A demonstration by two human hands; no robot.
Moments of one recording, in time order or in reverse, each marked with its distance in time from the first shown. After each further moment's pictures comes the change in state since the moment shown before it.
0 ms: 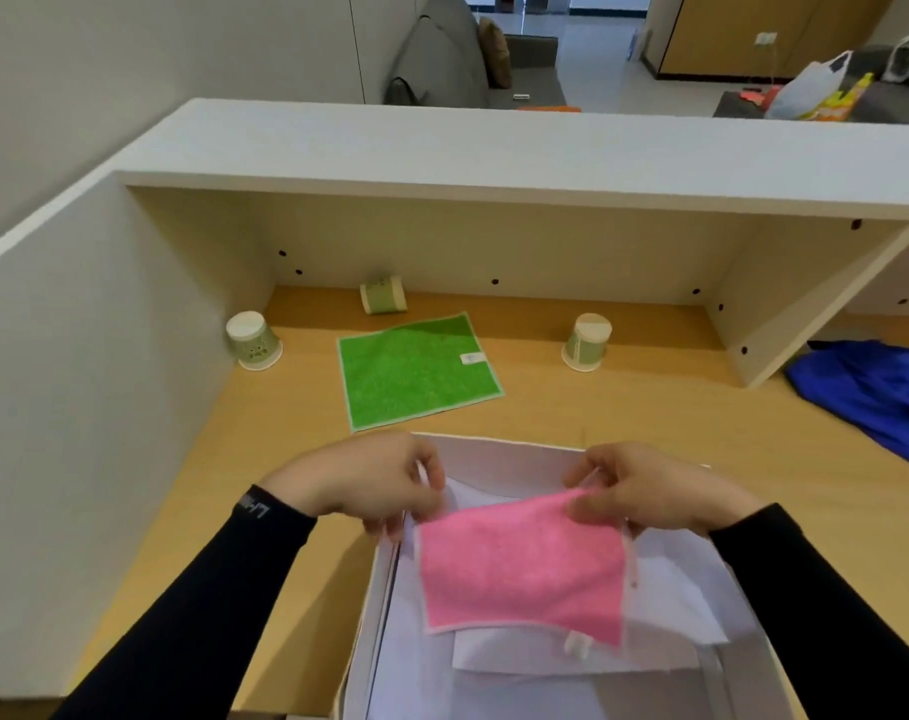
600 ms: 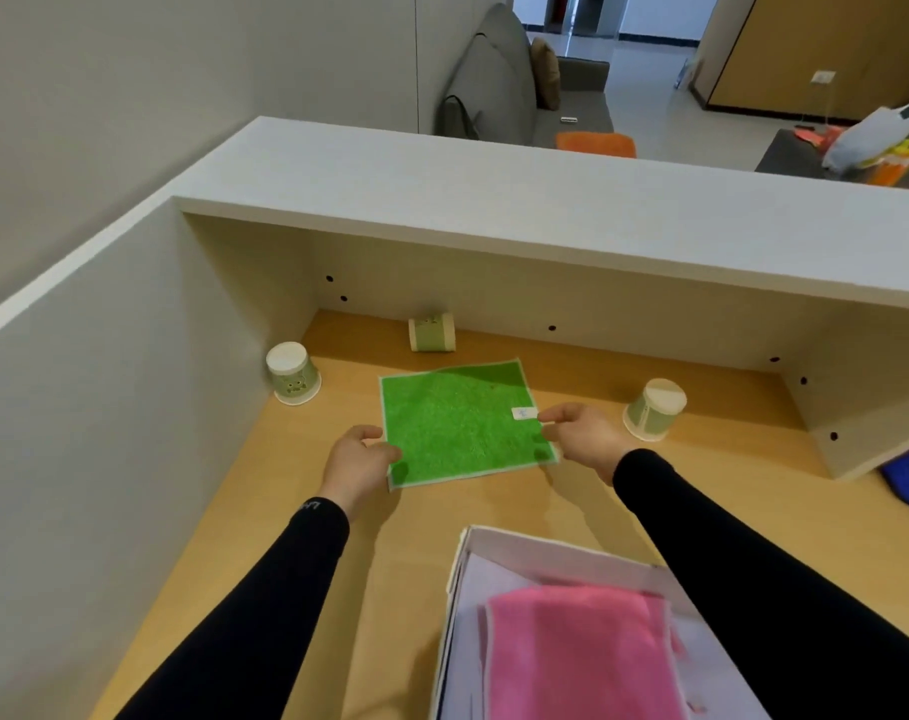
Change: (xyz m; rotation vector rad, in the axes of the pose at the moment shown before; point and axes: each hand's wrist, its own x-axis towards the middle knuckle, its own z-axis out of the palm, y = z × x) left_hand 0.106 -0.126 -0.054 -0.754 0.761 -0.279; right_hand 0.186 -0.069 -0.006 0.273 0.311 -0.034
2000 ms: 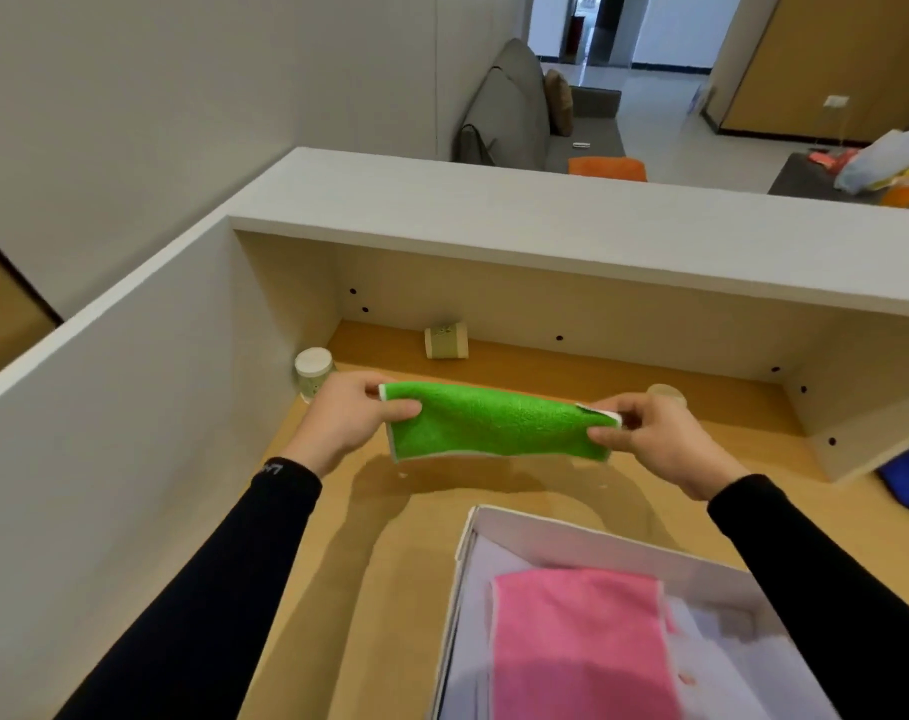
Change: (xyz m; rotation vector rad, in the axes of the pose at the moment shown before) left_hand -0.053 0.070 -0.051 0.148 -0.109 0.399; right_hand -0.084 -0.013 -0.056 -0.038 0.008 -0.322
